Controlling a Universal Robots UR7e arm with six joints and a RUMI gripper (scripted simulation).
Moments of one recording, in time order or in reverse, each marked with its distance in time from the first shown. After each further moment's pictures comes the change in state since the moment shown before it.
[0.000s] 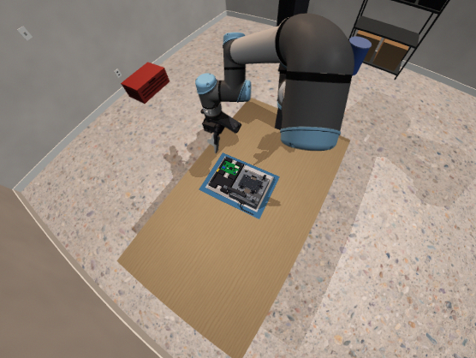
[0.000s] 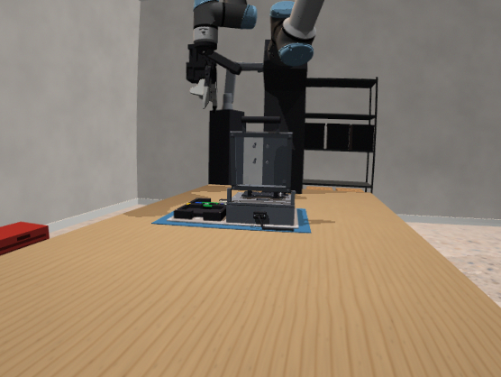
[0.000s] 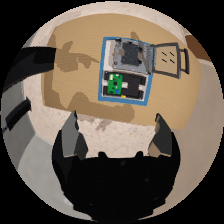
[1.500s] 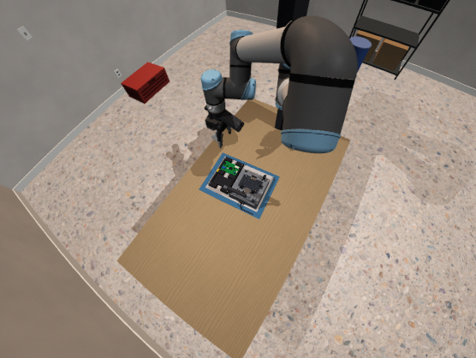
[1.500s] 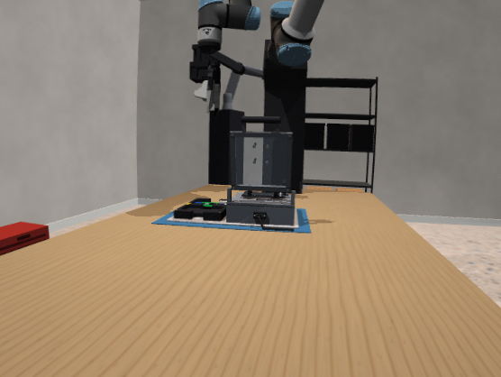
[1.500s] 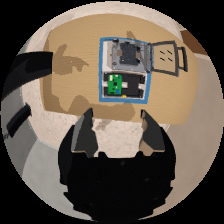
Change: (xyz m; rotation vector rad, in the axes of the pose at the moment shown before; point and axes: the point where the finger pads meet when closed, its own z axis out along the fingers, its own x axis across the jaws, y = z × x) arm -0.009 -0.007 -0.003 -0.011 0.032 0.059
